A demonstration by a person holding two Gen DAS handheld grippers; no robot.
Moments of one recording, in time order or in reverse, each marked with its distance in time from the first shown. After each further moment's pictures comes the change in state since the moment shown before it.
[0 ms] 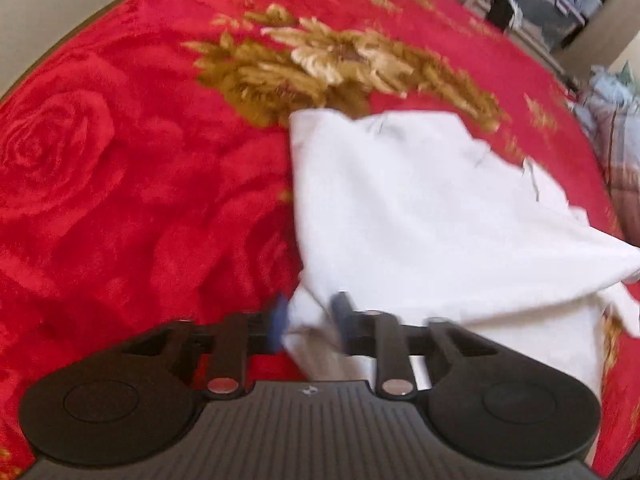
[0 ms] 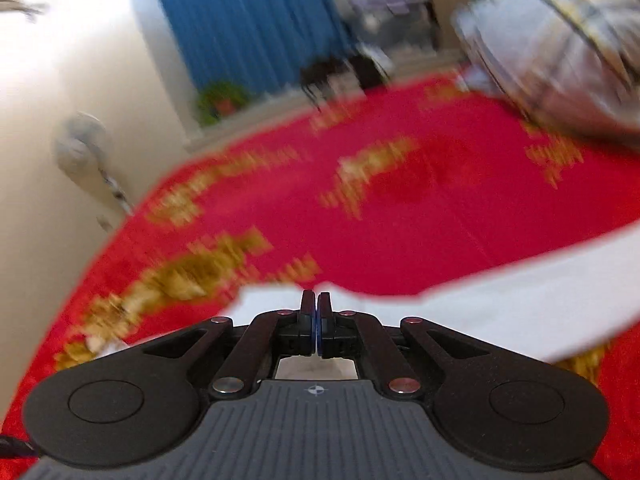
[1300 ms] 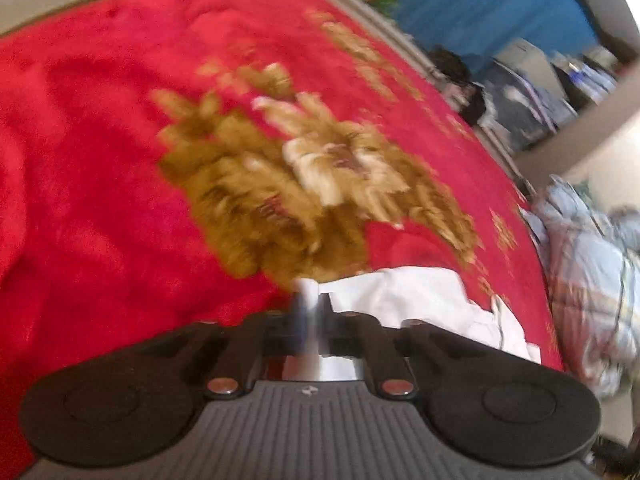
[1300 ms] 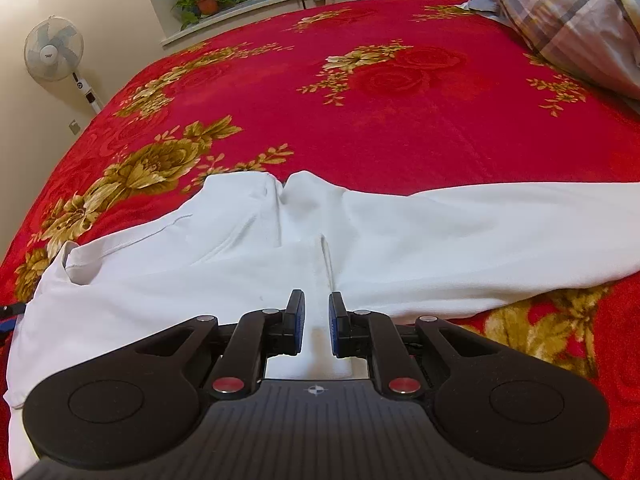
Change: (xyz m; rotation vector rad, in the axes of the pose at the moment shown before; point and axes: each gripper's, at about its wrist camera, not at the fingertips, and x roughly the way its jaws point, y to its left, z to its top) left arm 0.049 0.044 0.086 -0.176 -0.229 -0.242; right arm 0.043 -0.001 -0.033 -0.050 0.315 -0.119
